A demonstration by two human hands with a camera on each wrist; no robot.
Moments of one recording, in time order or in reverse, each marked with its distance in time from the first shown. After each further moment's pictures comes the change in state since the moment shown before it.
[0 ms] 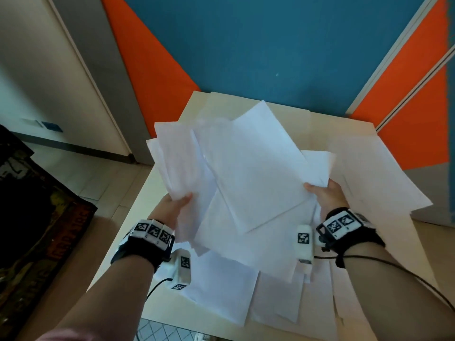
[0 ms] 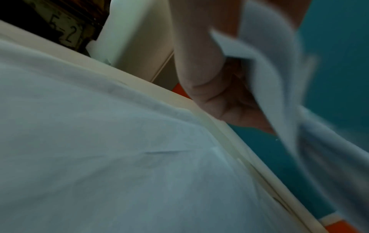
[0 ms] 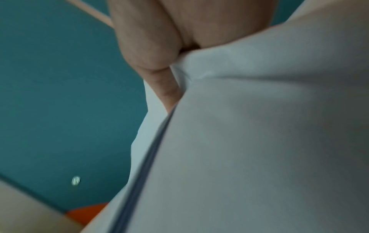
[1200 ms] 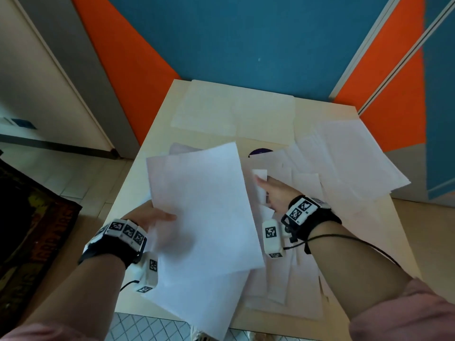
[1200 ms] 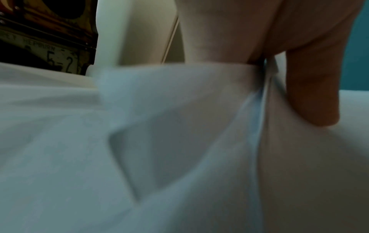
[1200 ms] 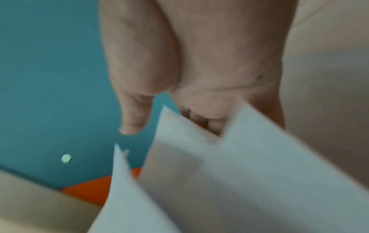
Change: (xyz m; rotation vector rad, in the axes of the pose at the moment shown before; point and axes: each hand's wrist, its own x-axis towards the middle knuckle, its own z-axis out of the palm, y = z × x) left_hand 0.008 -0.014 -0.023 0.240 -0.264 -0.171; right_hand -0.010 0.025 0.036 -0.311 -0.539 0.282
